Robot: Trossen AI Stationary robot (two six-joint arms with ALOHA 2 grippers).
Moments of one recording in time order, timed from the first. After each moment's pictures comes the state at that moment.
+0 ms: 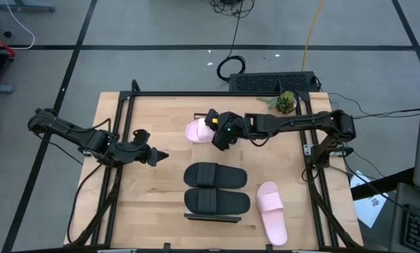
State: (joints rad) left arm -0.37 0.81 0.72 -0.57 -0.42 -1.37; right arm -0.07 1.68 1.34 -0.32 0.34 -1.41
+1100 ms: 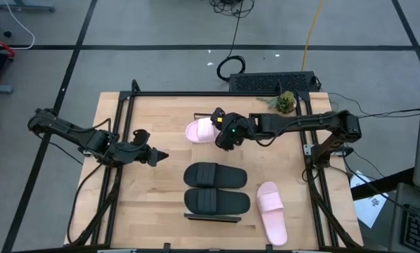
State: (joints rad) left arm -0.37 0.81 0.72 -0.57 -0.42 -1.37; right arm -0.05 1.63 1.34 -0.45 0.39 -1.29
